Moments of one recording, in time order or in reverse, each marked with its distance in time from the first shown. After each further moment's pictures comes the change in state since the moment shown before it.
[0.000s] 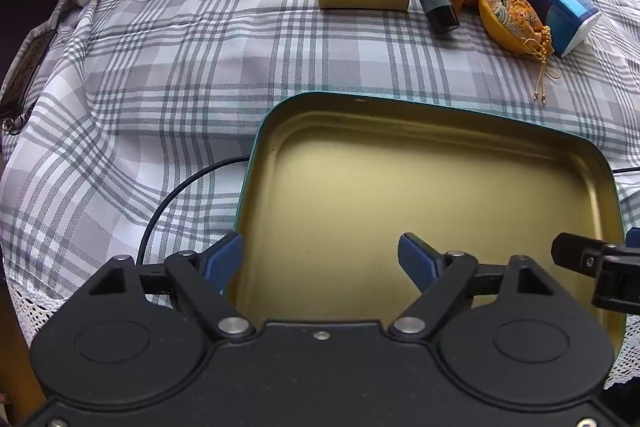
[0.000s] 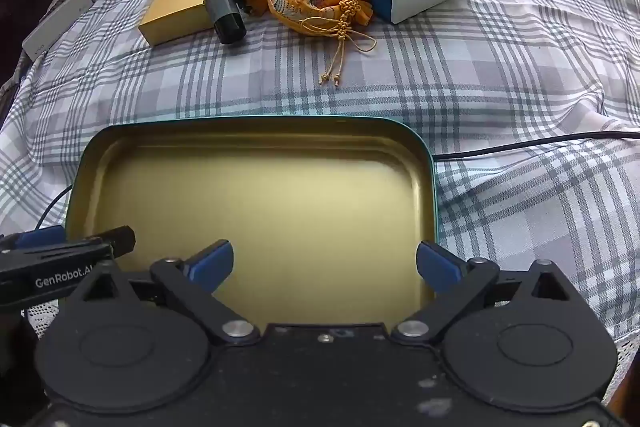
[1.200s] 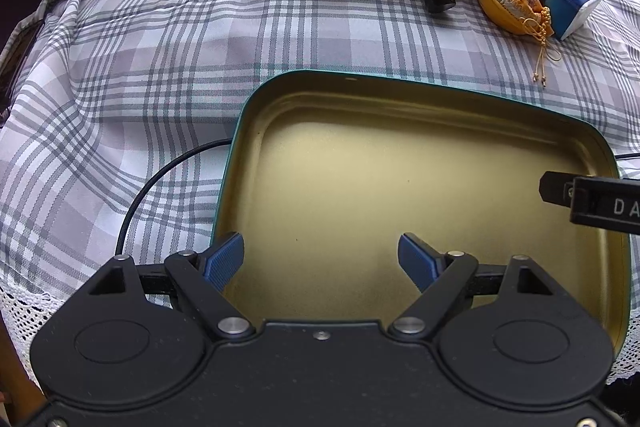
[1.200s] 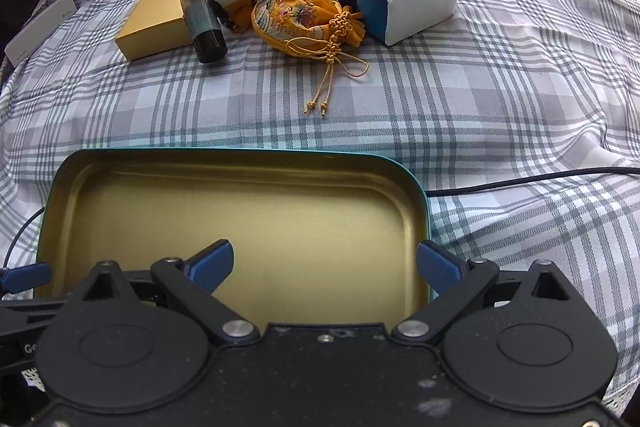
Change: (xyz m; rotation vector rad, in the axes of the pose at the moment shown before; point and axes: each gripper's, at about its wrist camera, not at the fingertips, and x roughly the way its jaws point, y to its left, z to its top) left arm 0.014 0.000 0.001 0.018 0.062 -0.012; right arm 0.023 0.004 0.023 -0.025 -0.044 -0.058
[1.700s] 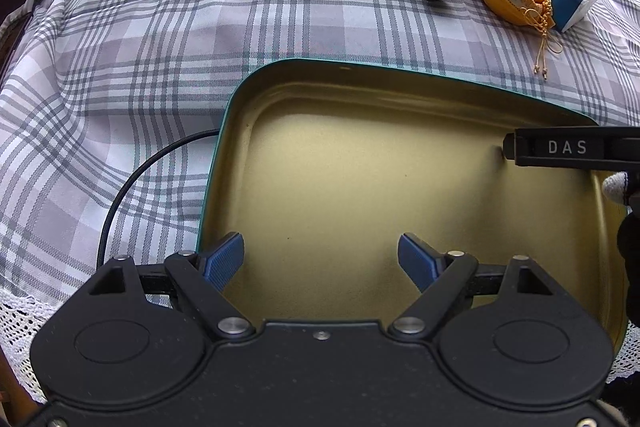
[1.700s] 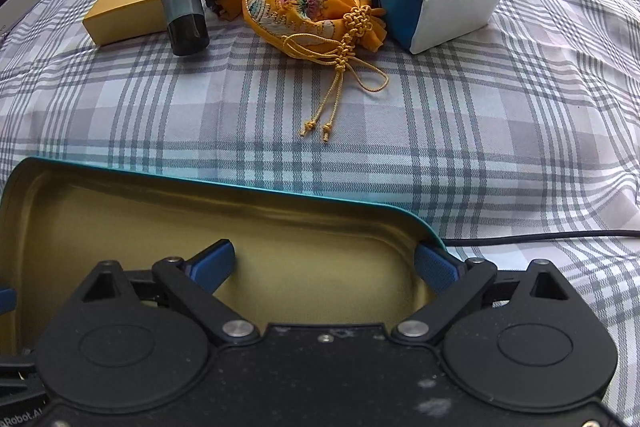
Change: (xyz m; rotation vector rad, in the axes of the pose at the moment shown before) left arm 0.014 0.005 0.008 0.002 0.034 -0.025; right arm 0.050 0.010 0.031 -0.076 0.028 -0.038
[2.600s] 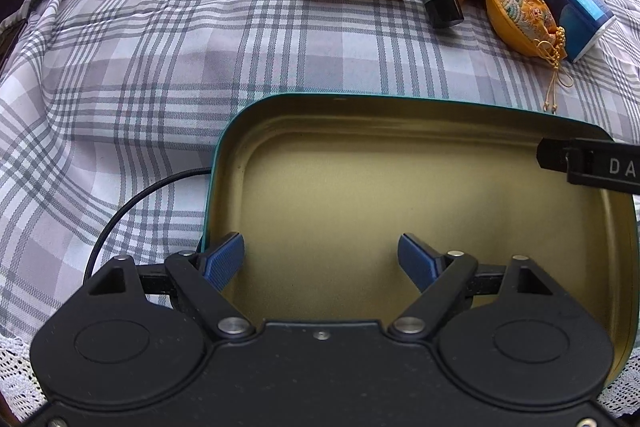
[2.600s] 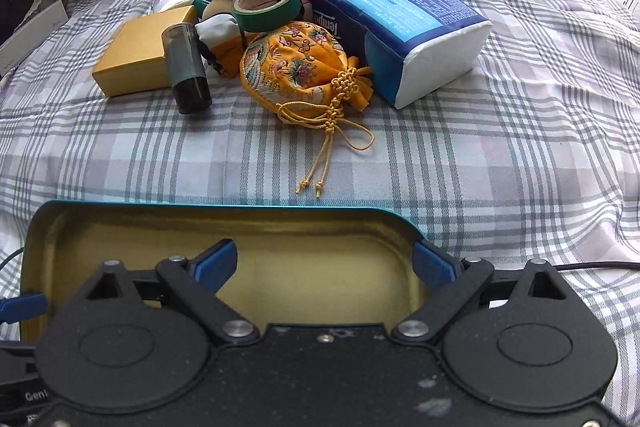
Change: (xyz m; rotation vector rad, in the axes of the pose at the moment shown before) left arm 0.024 -0.006 0.034 -0.020 -0.040 0.002; right arm -0.026 -0.009 0.017 0.025 -0.084 0.014
